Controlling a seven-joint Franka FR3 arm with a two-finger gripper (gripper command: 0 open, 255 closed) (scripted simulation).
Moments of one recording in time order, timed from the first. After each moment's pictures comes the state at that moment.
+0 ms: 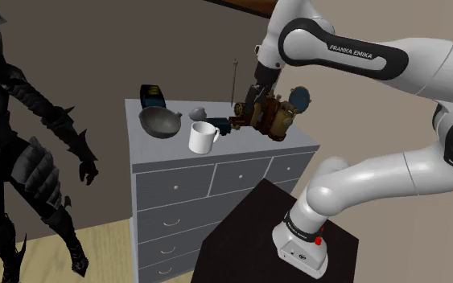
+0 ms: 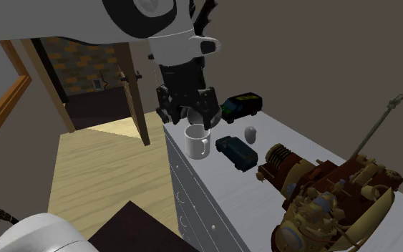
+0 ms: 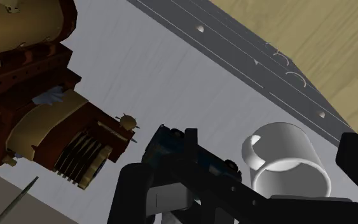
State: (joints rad) arm 0.00 -0.75 0.01 -2.35 -0.12 1.69 -0.06
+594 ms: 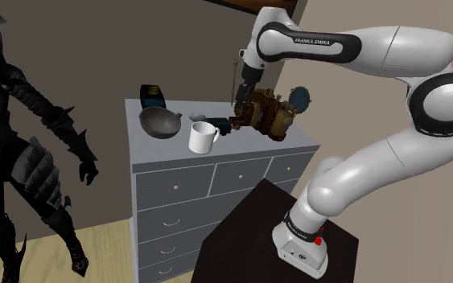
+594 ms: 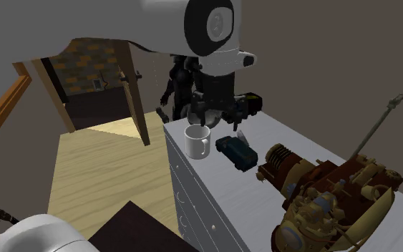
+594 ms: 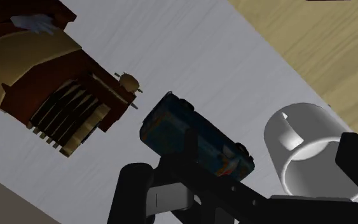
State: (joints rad) arm 0.04 -0.49 -0.14 -2.24 -0.10 1.81 -0.31
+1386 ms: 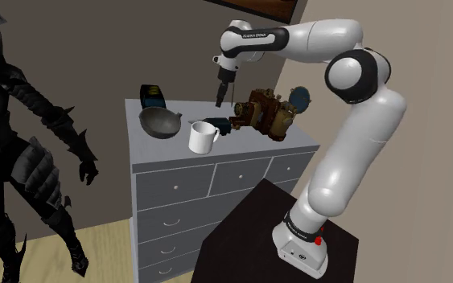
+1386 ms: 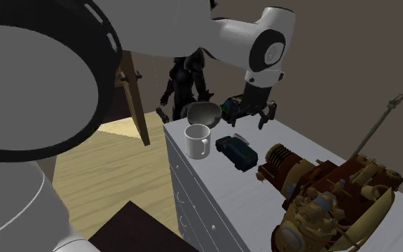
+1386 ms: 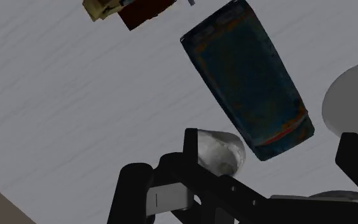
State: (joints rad) arm 0.06 0.03 -0.30 -1.84 0.10 1.84 -0.78
